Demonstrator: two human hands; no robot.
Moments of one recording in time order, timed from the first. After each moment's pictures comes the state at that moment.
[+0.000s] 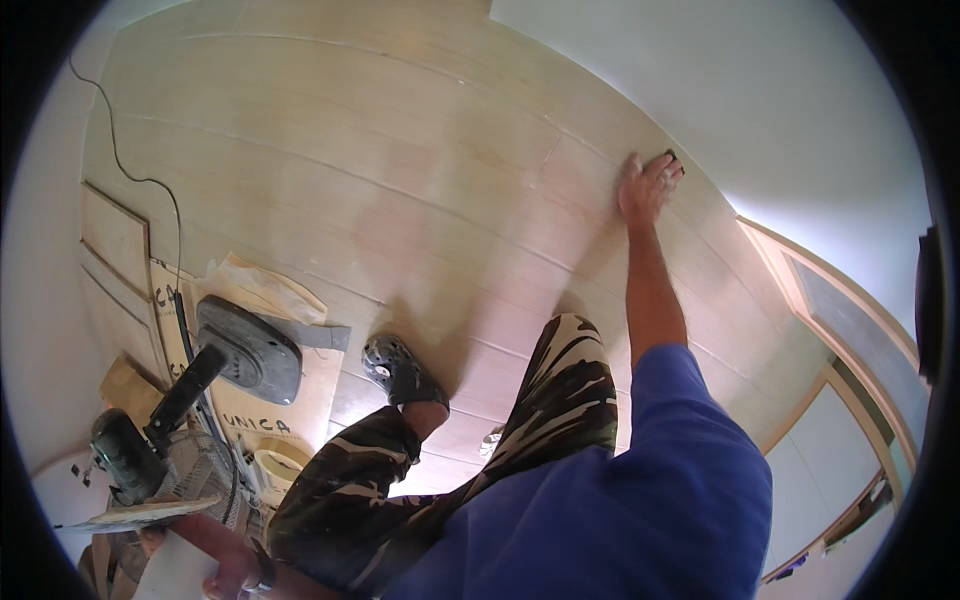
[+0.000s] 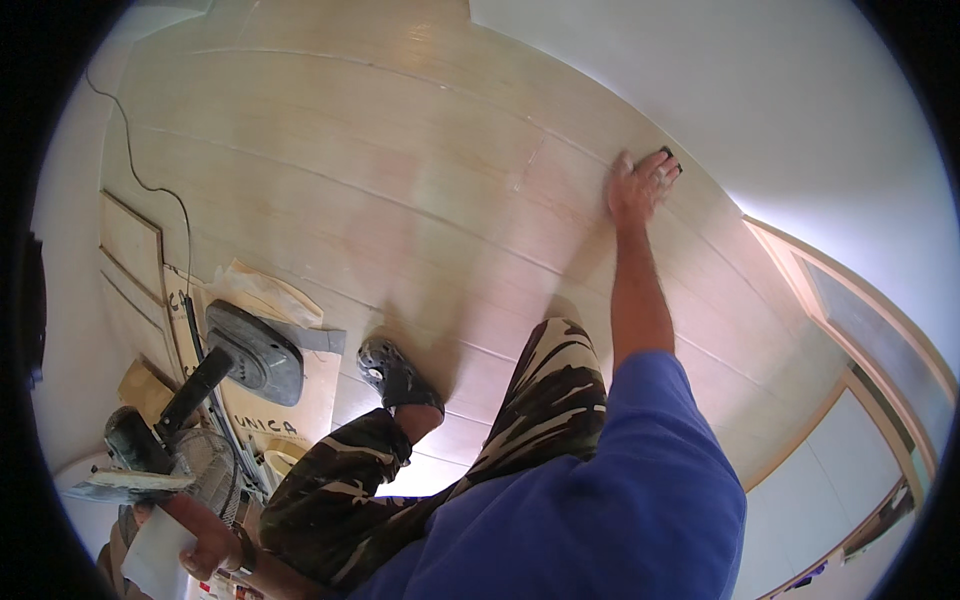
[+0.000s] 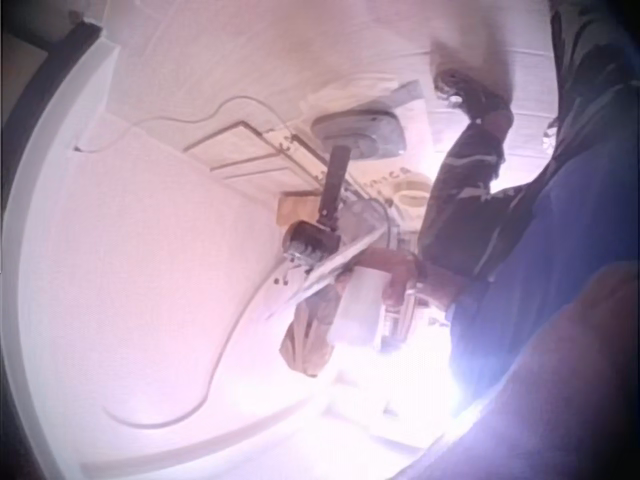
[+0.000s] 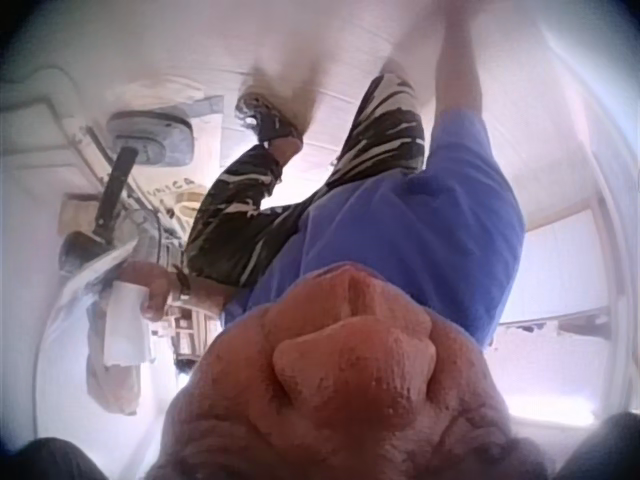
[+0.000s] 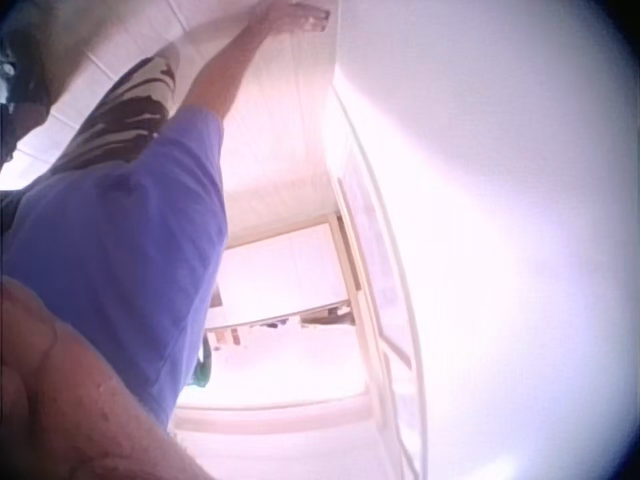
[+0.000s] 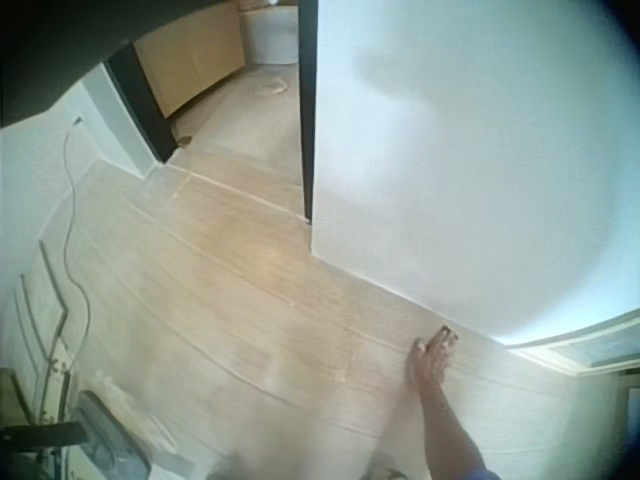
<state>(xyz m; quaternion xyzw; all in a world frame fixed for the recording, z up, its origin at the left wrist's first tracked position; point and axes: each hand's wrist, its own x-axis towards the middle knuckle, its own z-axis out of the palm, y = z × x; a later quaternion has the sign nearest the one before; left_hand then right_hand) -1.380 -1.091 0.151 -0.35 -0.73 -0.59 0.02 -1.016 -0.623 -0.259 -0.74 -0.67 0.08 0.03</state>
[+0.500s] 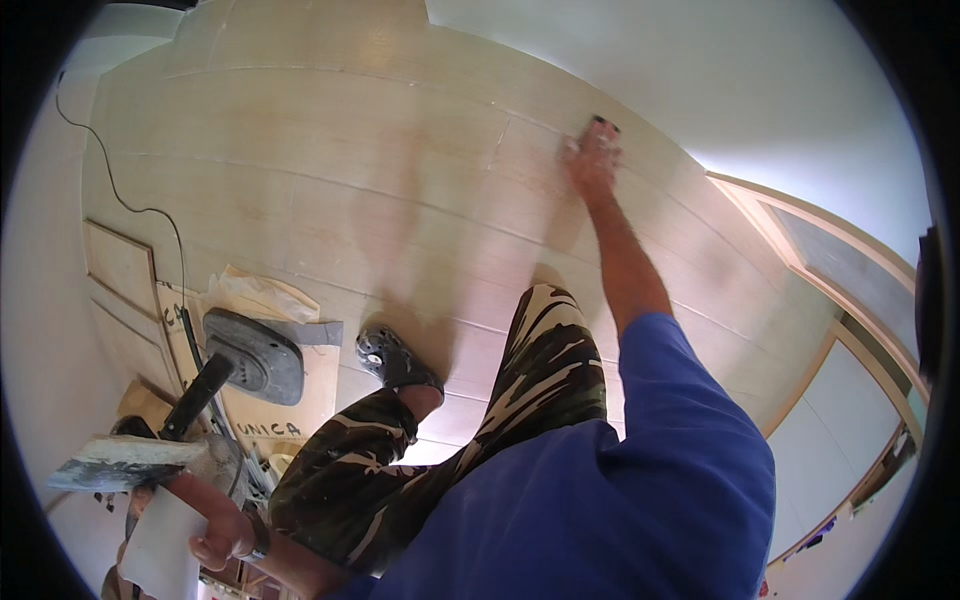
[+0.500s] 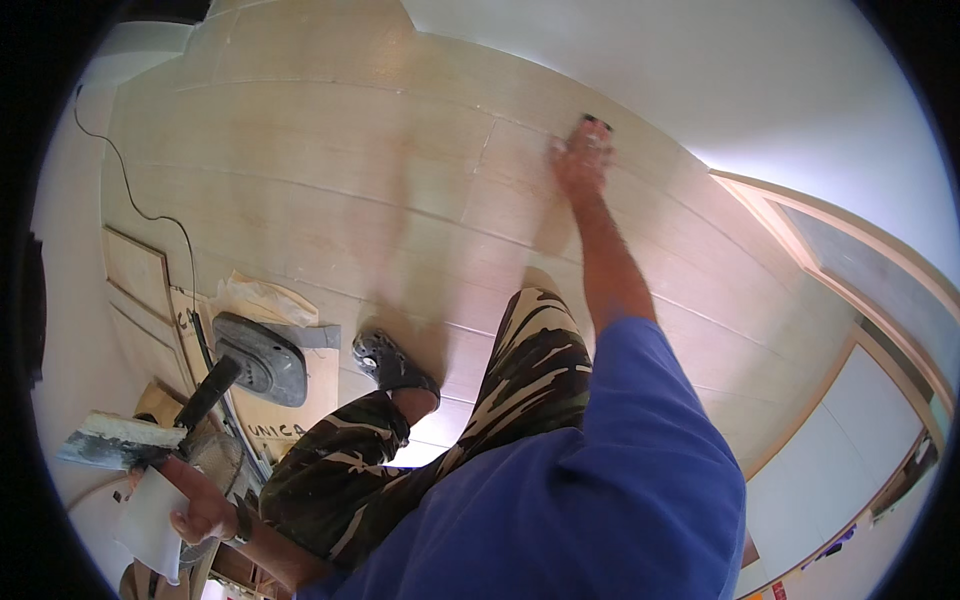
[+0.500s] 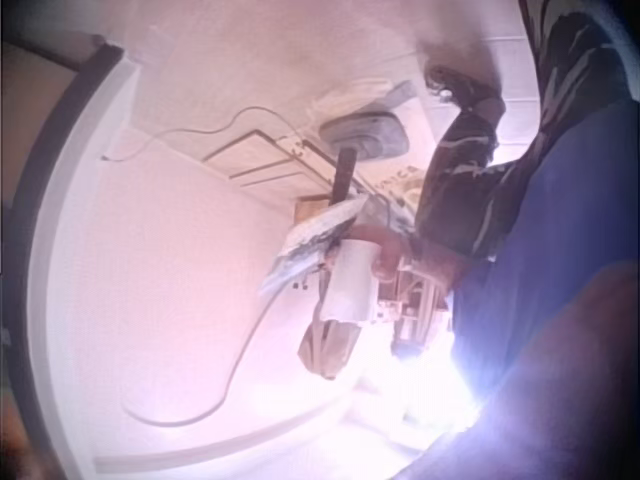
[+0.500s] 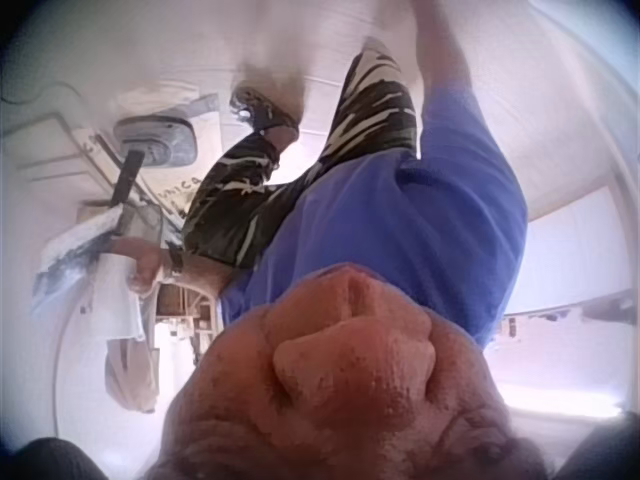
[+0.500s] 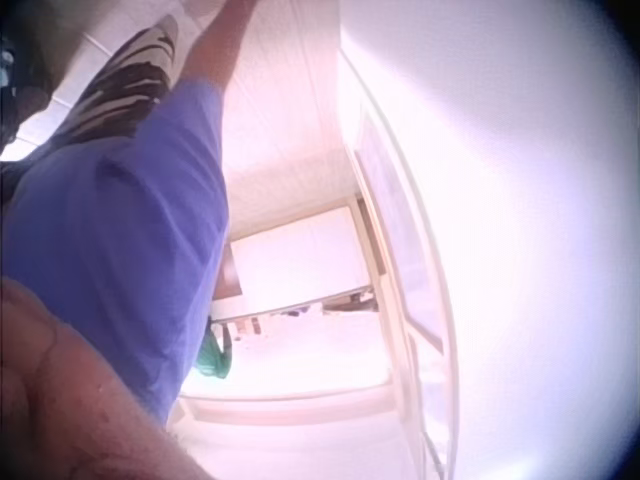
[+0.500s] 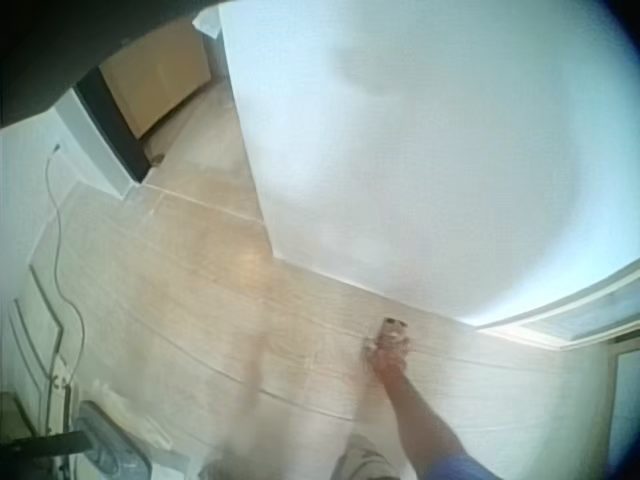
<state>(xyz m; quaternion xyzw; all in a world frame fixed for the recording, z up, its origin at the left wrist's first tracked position) -1.369 -1.051 0.167 -0.43 -0.69 -0.59 0.00 -1.001 -0.645 -0.260 -0.63 -0.76 0.13 -0.05</state>
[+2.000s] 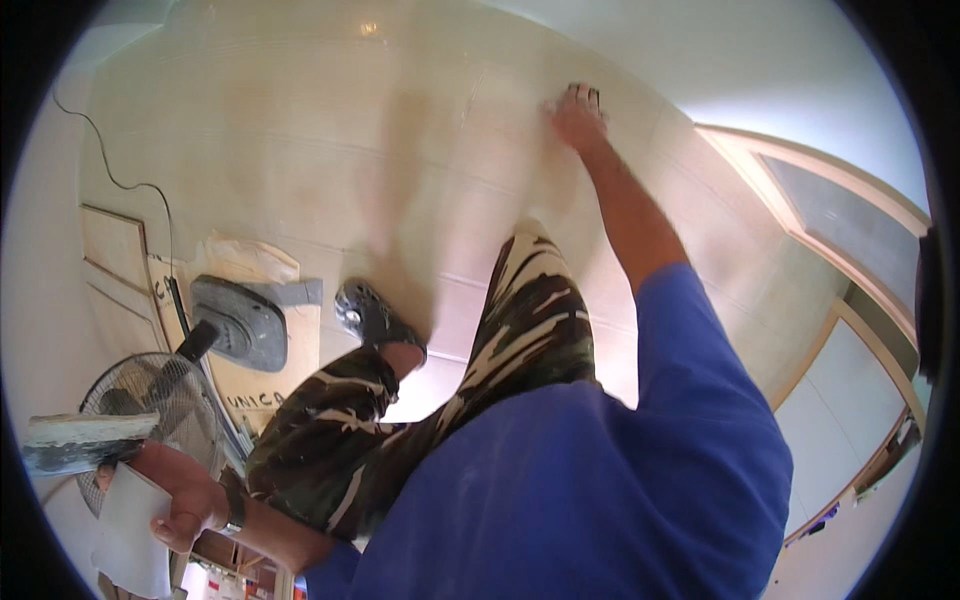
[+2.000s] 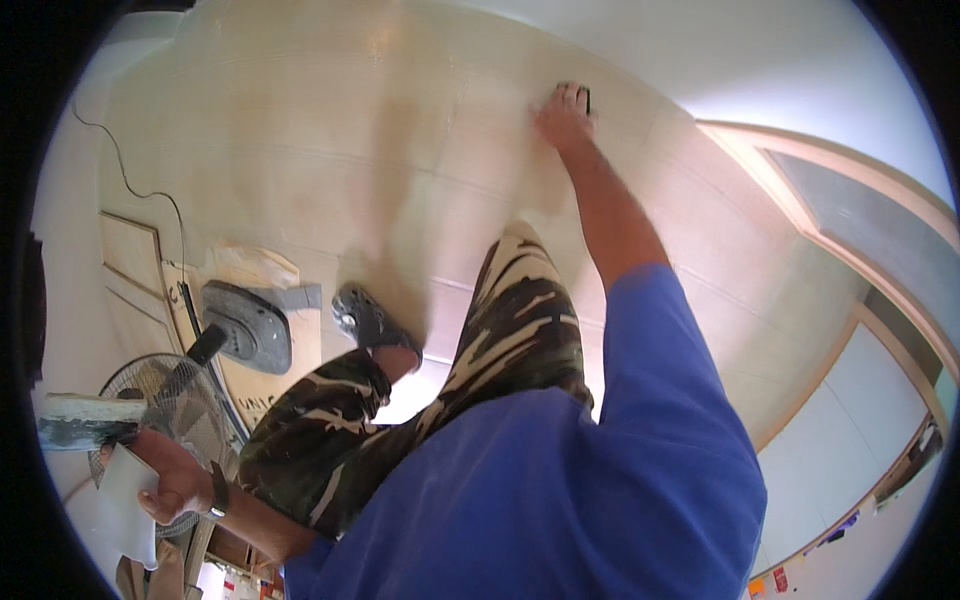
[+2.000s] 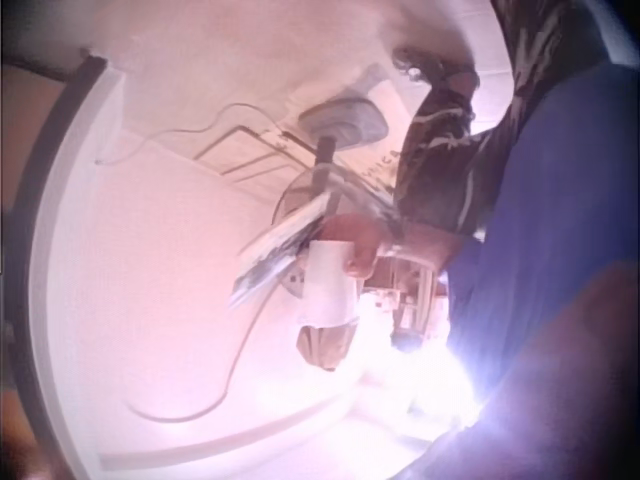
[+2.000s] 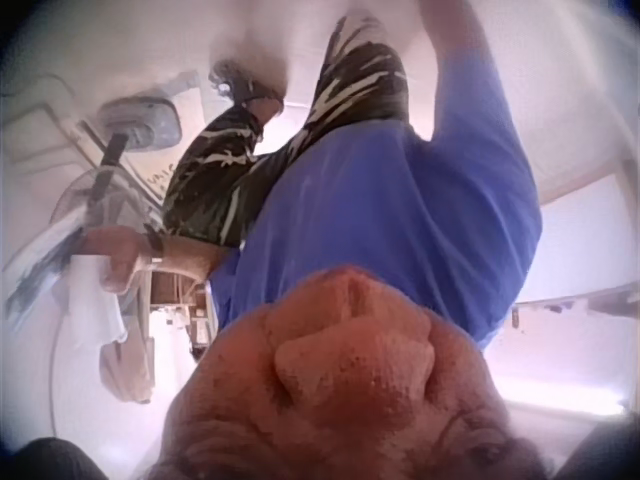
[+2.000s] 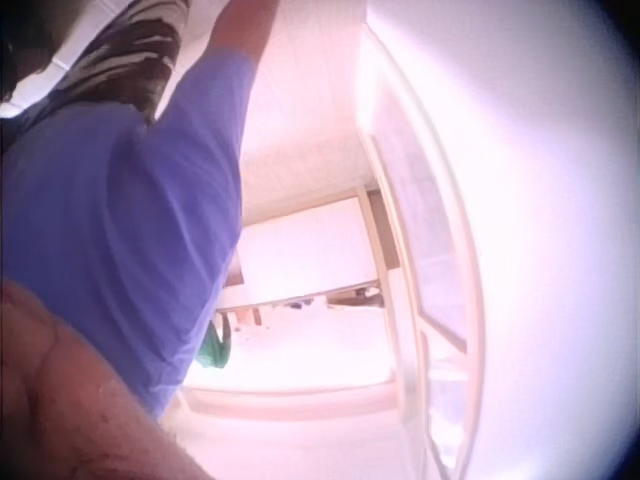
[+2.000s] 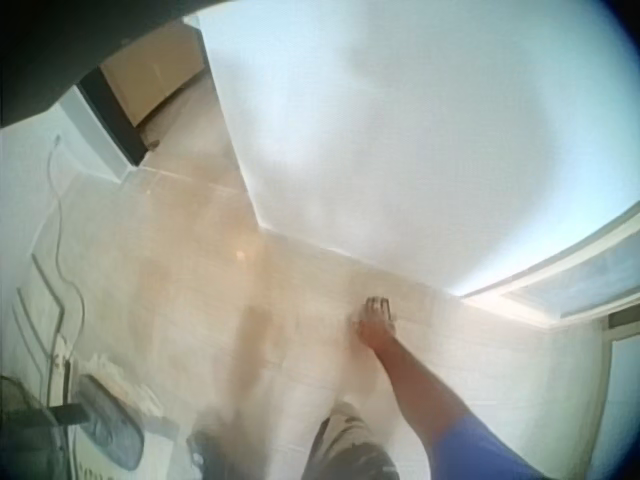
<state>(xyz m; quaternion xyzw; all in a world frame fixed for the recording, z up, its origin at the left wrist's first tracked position) -1.339 -1.051 0.185 -0.43 -0.63 -0.65 -0.02 -0.972 -0.645 -0.214 -0.60 -0.76 0.18 -0.19</state>
